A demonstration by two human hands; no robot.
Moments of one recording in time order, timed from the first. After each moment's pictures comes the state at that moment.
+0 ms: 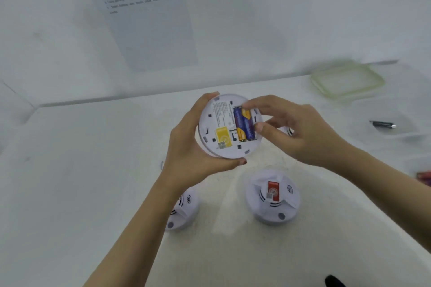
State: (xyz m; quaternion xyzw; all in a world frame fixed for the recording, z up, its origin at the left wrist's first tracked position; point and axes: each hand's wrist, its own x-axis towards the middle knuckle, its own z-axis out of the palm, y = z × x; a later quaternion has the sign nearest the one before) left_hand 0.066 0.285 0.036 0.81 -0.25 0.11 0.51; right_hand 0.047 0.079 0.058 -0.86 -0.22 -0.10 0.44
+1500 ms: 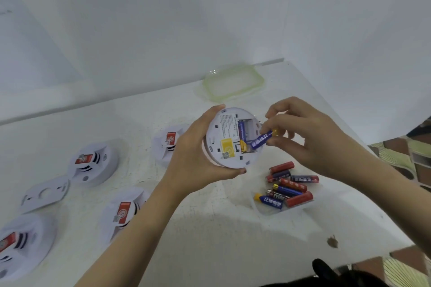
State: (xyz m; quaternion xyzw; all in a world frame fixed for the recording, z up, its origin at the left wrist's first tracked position) left_hand 0.044 0.031 -0.003 0.82 -0.34 0.05 0.46; right_hand -0.031 -0.187 0.037 -0.94 -0.16 -0.16 0.26
